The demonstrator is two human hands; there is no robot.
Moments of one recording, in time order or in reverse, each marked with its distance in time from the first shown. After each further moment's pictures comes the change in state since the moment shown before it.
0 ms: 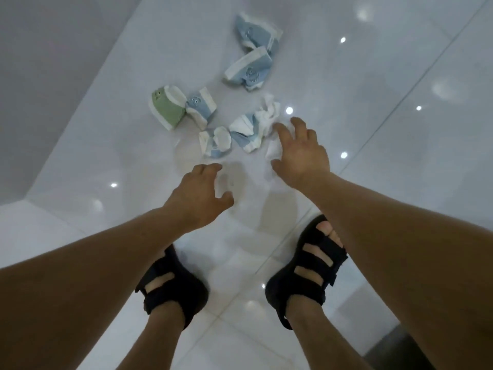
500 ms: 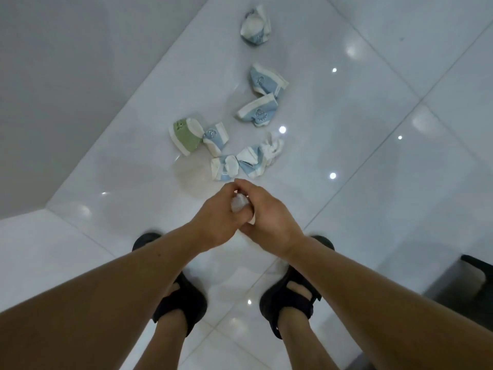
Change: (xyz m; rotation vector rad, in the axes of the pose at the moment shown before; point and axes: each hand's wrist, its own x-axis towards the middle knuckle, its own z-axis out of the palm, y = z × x) left_hand -0.027 0.023 -0.029 -0.565 -0.082 0.060; right_hand -0.080 -0.069 -0.030 0.630 -0.050 -0.333
